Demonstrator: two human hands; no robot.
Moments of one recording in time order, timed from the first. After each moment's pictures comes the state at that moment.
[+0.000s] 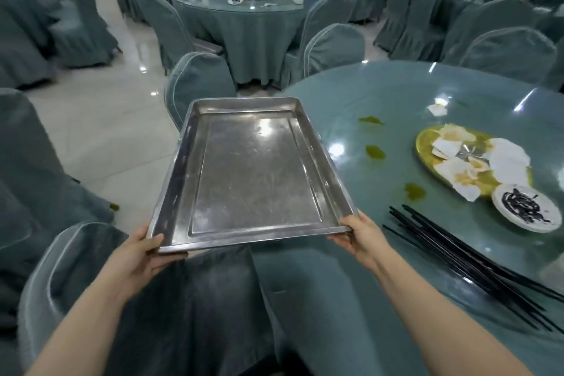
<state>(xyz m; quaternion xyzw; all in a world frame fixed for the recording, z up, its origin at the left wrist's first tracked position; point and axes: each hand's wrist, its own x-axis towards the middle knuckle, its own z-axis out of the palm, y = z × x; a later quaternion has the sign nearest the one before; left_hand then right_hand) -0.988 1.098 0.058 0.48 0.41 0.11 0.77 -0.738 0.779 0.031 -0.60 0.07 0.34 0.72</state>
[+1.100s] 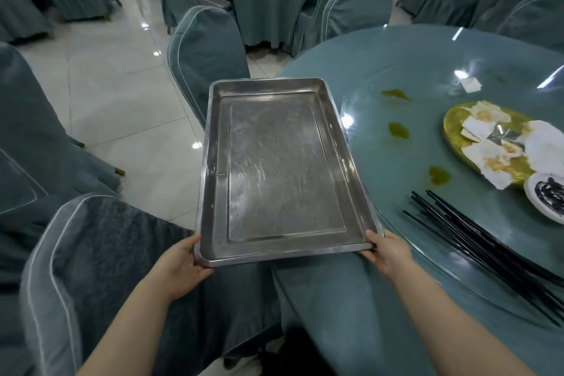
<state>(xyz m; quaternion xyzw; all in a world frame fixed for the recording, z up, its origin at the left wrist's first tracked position) -0.971 1.066 -0.005 0.30 0.51 0.01 0.81 -0.734 0.769 -0.027 -0.64 0.28 0.30 0.65</state>
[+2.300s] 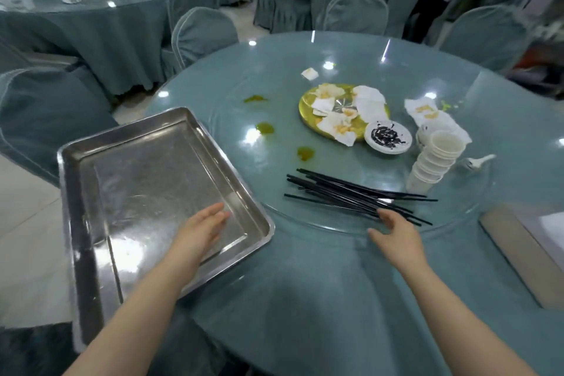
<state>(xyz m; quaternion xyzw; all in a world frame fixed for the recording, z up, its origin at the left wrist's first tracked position) -0.834 0.898 0.078 0.66 0.26 -0.08 0.70 -0.776 0.551 0.003 -0.92 0.11 -0.01 0.38</state>
